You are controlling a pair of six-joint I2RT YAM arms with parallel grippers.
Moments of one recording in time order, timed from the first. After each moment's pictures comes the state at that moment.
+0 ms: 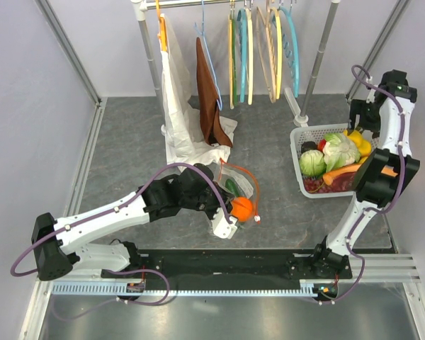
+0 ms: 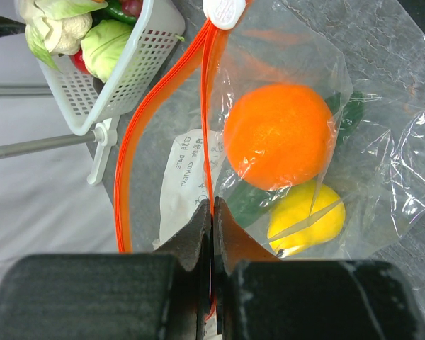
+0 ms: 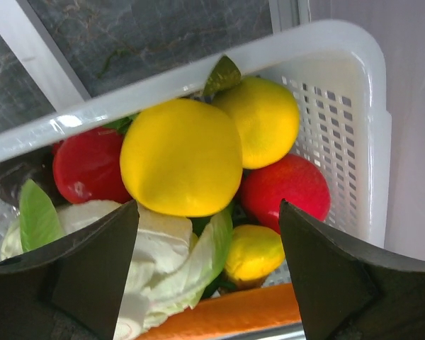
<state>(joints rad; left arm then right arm) -1.07 1.18 1.01 -0.47 0.29 1.30 -0.40 2.03 2.05 -1.15 -0.01 -0.15</state>
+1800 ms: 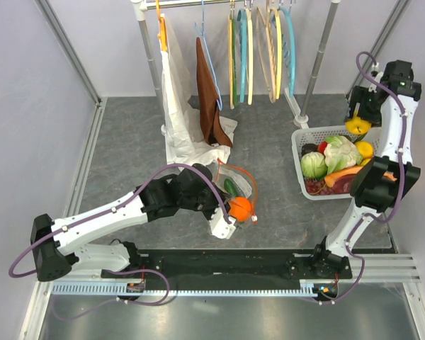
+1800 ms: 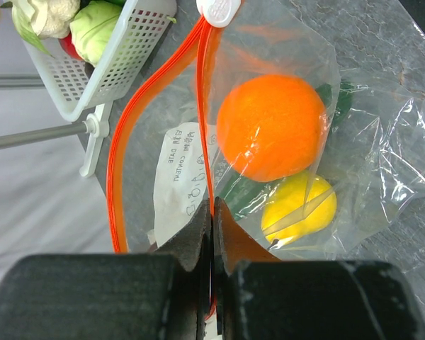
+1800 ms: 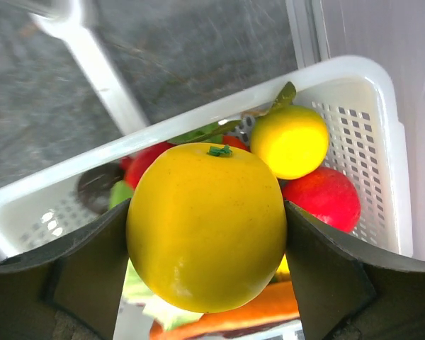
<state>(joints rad) -1.07 1.17 1.02 -0.53 0.26 1.30 -0.37 1.97 2.08 -1.12 -0.05 -0.03</state>
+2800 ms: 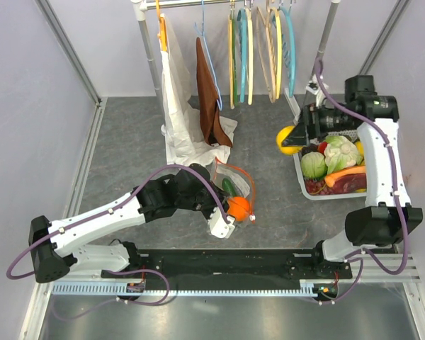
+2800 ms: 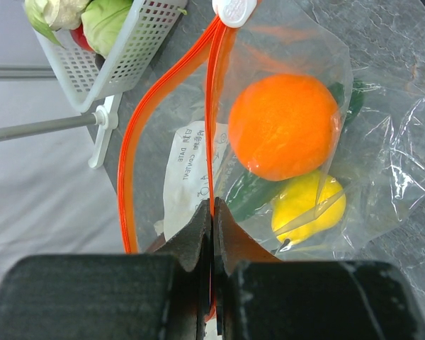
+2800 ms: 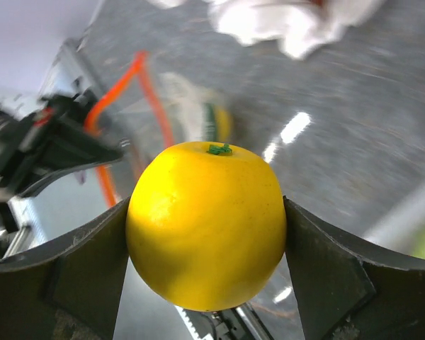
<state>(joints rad) -1.07 1.15 1.02 -0.52 0.24 1.30 -0.08 1.54 1.80 -1.35 -0.93 -0.33</state>
